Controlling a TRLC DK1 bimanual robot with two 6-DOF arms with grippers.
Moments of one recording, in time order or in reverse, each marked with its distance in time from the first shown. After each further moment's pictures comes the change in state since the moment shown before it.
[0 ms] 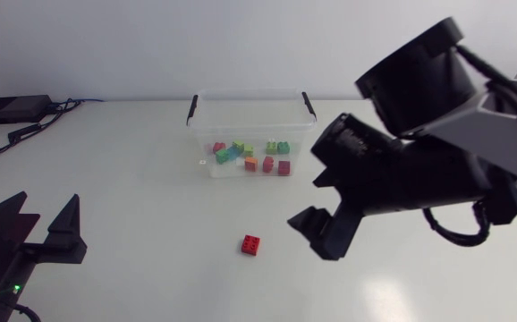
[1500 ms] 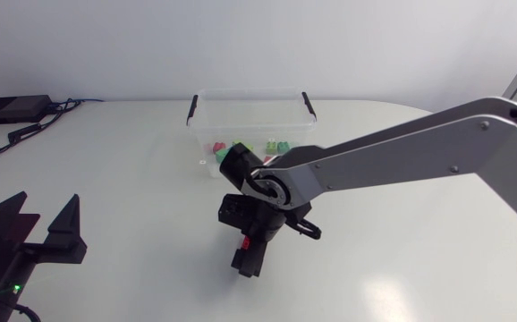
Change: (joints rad) left arm 0.000 0.000 0.000 0.000 0.000 0.000; right arm 0.064 0.786 0.215 0.176 -0.049 -0.214
